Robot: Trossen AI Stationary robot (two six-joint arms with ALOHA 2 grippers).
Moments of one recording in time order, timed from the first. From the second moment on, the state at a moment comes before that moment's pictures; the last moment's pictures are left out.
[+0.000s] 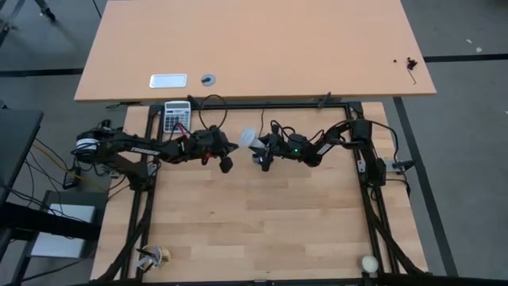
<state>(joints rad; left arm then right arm) 0.26 1.41 0.53 0.47 -0.09 -0.12 -0.27 2.09 0.70 1.38 0.01 0.03</state>
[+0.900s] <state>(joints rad) 0.26 1.42 0.57 0.61 -0.03 -0.09 -0.25 2.08 0.71 1.31 0.01 0.05</state>
